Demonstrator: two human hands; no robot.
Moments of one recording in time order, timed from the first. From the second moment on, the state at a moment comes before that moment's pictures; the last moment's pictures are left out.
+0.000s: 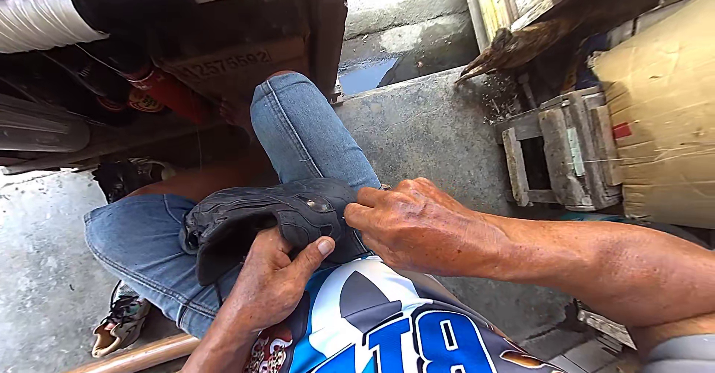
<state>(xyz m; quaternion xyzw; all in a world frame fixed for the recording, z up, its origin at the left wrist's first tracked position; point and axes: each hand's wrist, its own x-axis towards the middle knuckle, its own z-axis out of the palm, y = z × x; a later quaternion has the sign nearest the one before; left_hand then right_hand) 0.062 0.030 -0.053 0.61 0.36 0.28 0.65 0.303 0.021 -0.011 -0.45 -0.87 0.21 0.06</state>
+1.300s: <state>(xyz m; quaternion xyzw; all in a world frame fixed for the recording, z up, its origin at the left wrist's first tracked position) 0.042 0.021 -0.043 0.79 0.42 0.24 0.36 0.284 0.023 0.012 -0.49 -0.85 0.17 -0.01</state>
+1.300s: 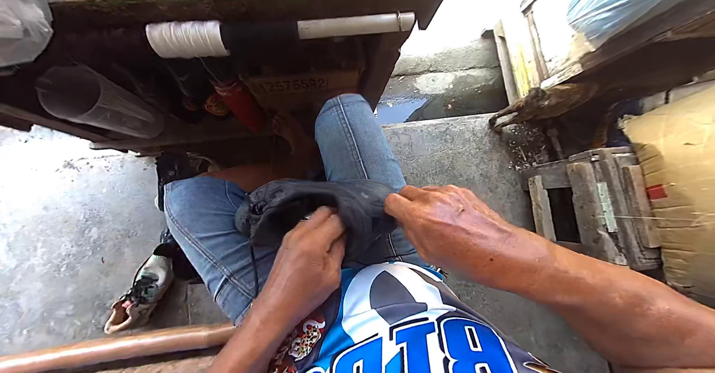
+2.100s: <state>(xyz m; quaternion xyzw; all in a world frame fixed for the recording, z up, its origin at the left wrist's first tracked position) -0.016 0.036 -0.024 0.56 0.20 0.32 0.74 0.301 0.033 0.000 -0.48 -0.82 0.32 0.06</state>
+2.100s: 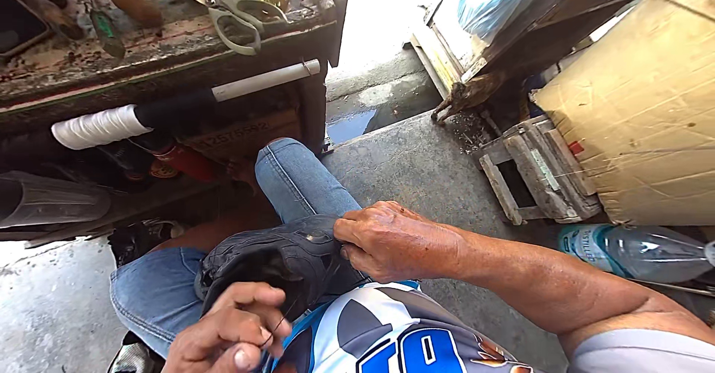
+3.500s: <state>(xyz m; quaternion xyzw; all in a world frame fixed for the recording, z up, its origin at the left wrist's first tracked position) 0.069 0.037 -0.078 0.74 0.35 0.35 0.45 0.385 0.013 -0.052 -0.69 -0.66 0.10 0.28</state>
